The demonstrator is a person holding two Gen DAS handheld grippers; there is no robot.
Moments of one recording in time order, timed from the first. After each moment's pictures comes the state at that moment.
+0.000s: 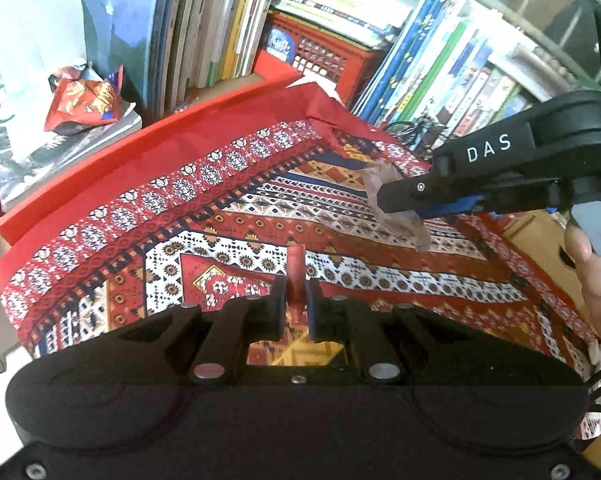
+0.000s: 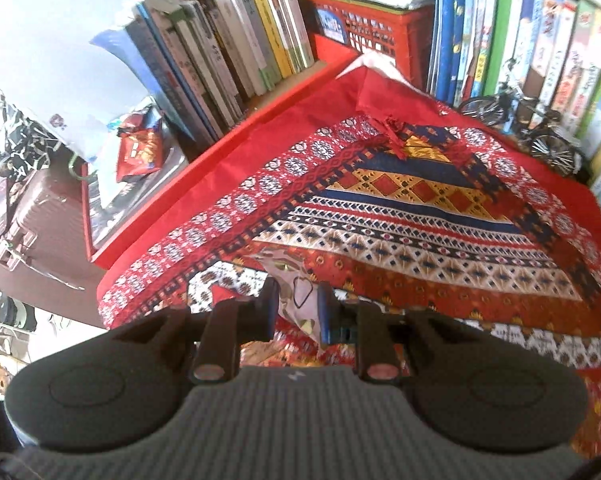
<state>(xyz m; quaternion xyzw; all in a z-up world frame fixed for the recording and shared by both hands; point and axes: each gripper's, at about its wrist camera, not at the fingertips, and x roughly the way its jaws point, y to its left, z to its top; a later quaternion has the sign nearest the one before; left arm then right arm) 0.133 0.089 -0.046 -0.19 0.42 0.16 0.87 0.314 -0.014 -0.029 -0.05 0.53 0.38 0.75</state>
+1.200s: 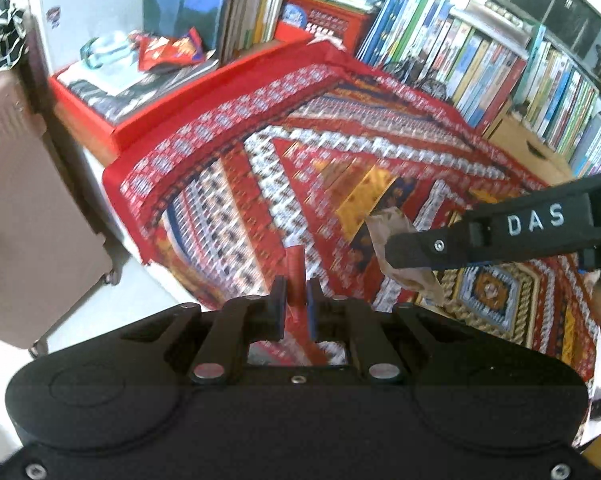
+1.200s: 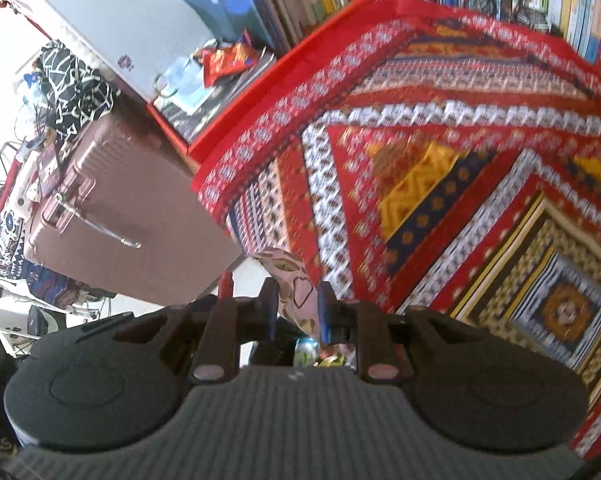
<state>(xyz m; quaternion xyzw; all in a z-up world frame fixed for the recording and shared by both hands) -0.100 0.110 -0.030 -0.15 0.46 0.12 0.87 0.050 -0.029 -0.025 0.01 0.57 0.34 0.75</state>
